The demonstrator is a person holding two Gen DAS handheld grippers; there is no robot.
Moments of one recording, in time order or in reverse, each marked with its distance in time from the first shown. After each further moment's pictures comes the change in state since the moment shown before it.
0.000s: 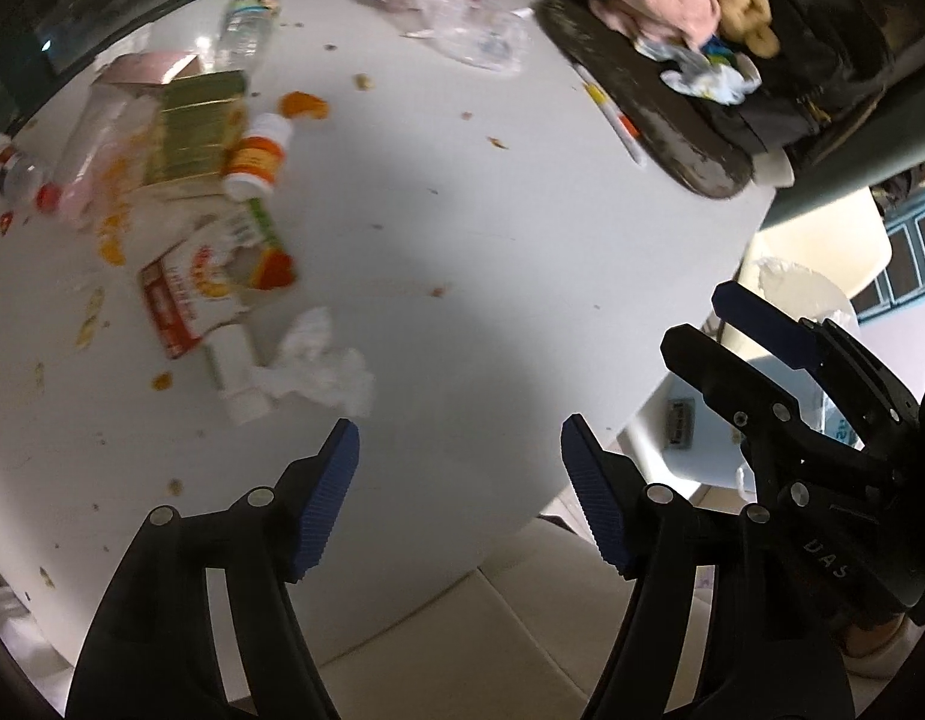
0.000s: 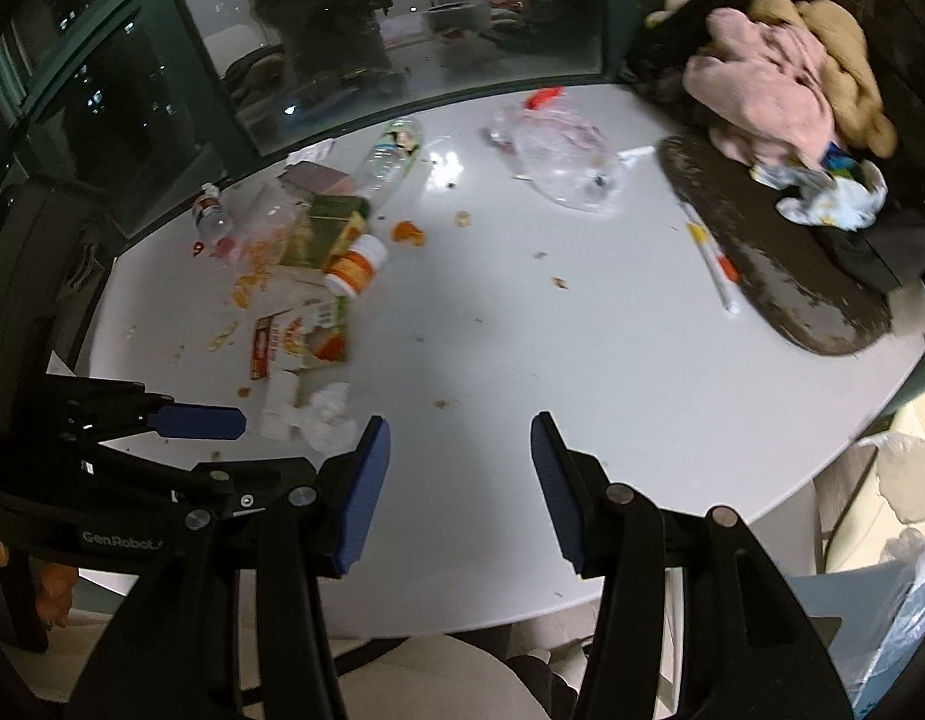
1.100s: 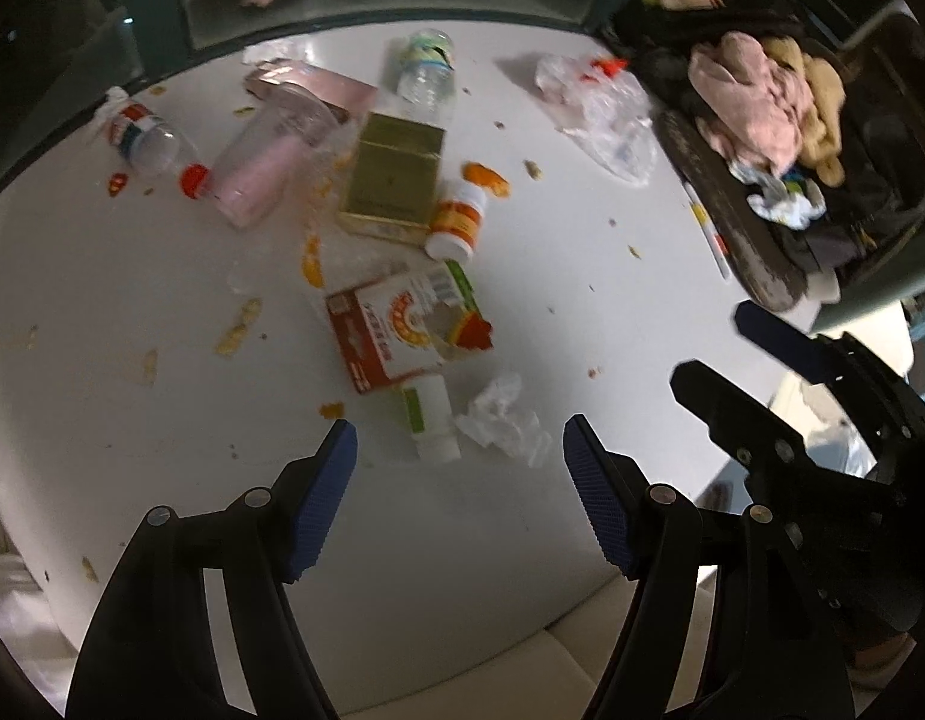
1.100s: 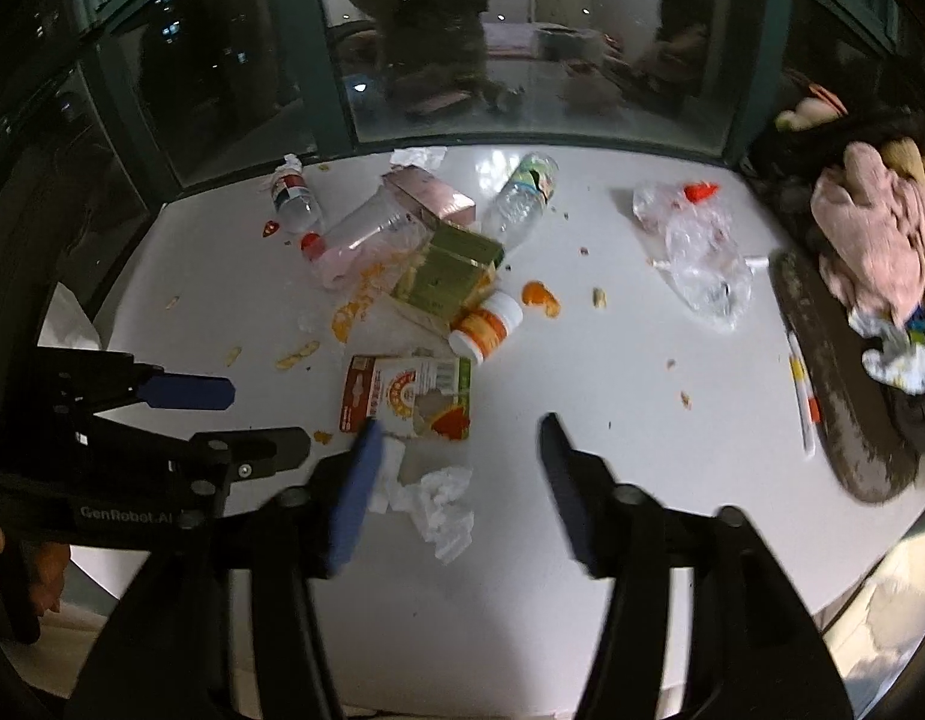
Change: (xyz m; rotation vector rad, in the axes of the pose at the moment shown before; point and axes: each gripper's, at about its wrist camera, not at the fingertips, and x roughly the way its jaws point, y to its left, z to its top) left arm -0.053 0.112 -0.001 -0.180 -0.165 0.072; right arm 0.034 0.116 0.059 -0.246 -0.033 0.035
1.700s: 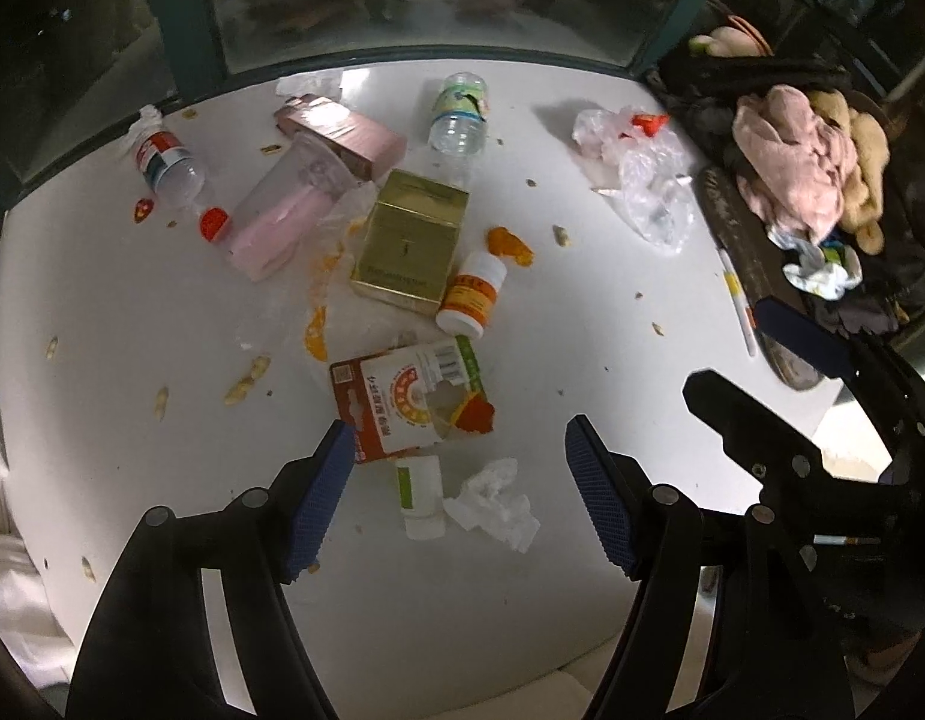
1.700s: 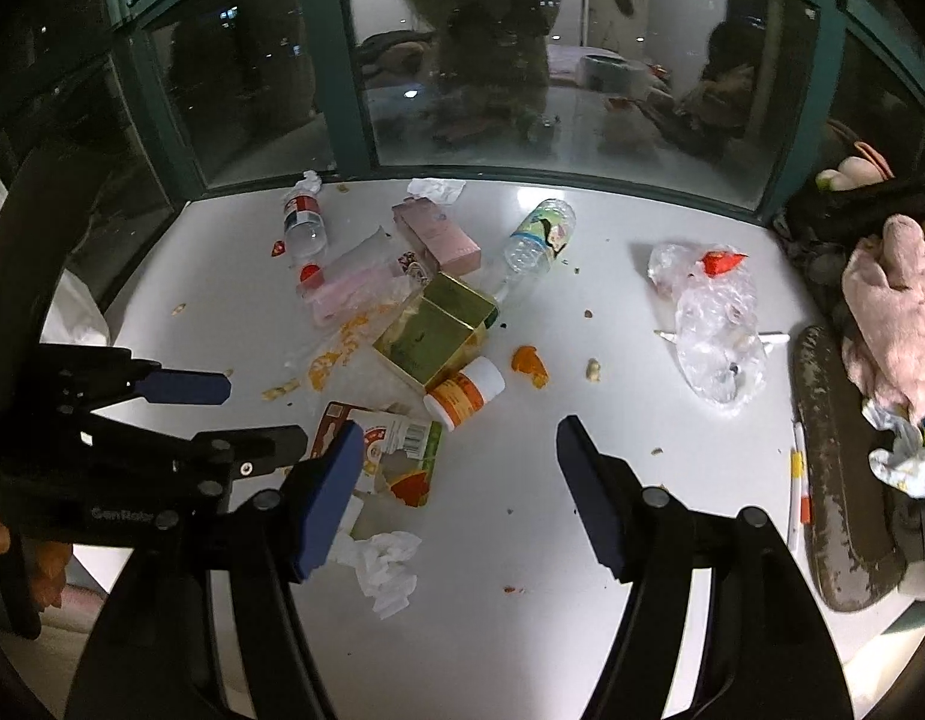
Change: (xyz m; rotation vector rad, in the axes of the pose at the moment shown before) left arm 0.006 -0.020 0.044 -0.093 -0.067 0.088; right arm 0.017 -0.040 0.045 -0.119 -0.021 0.083
